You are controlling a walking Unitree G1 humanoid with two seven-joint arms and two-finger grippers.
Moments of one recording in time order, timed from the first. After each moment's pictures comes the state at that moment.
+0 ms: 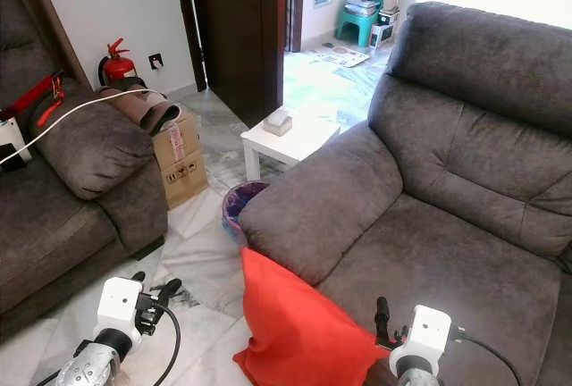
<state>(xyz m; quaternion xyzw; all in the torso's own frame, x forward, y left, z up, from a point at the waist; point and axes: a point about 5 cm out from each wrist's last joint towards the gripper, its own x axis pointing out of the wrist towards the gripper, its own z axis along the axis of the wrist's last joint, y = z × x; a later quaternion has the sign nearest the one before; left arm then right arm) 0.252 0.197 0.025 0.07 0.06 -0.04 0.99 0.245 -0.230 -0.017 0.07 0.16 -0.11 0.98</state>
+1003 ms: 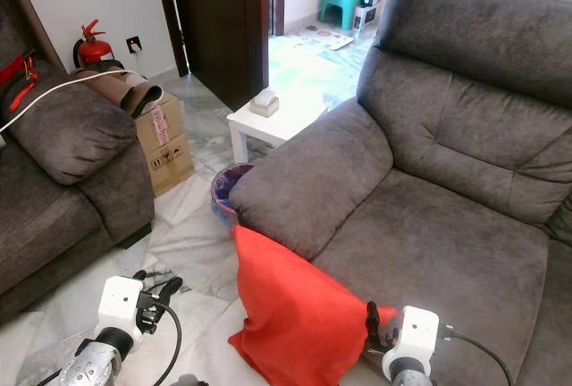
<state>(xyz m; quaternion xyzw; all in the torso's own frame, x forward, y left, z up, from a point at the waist) 0.253 0.196 0.026 0.06 0.06 -0.04 1.00 0.244 -0.221 -0.022 0.06 0.18 -0.08 0.98</state>
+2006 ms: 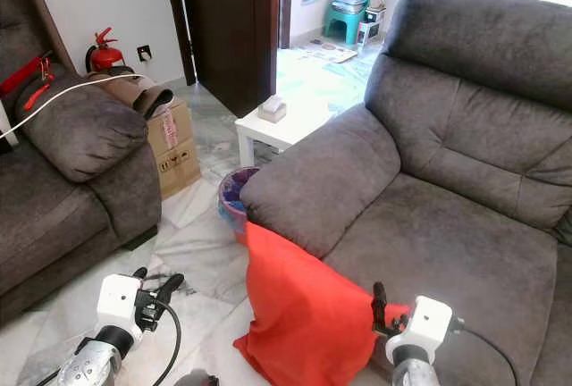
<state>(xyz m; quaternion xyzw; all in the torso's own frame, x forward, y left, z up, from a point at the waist) 0.254 0.195 0.032 0.05 0.05 -0.05 1.00 0.261 -0.224 -0.001 0.10 0.10 -0.09 0.98</state>
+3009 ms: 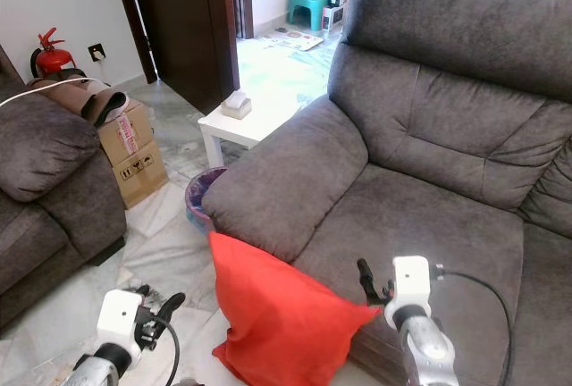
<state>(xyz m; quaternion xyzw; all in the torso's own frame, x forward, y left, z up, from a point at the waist) 0.234 0.195 0.013 0.04 0.09 -0.06 0.99 0.310 -0.224 0.041 -0.03 0.10 0.07 0.99</state>
